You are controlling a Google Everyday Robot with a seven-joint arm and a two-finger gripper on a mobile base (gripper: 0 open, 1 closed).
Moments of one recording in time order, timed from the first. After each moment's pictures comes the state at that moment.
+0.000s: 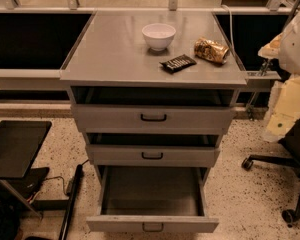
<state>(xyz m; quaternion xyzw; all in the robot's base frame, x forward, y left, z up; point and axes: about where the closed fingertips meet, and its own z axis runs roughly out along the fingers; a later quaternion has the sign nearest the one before) 0.438 -0.216 0.977 -0.60 0.78 -0.04 0.16</state>
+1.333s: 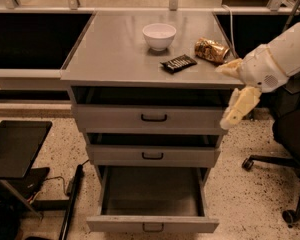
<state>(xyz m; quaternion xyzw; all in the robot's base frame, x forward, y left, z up) 0.544 -0.190 0.878 -0.62 0.71 0.16 0.28</state>
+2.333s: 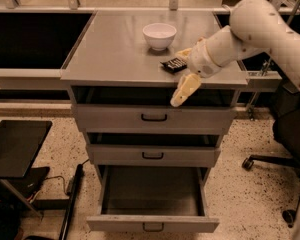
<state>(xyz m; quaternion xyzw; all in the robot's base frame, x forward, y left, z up) 0.674 -0.100 0.842 -0.63 0.68 0.13 0.34</state>
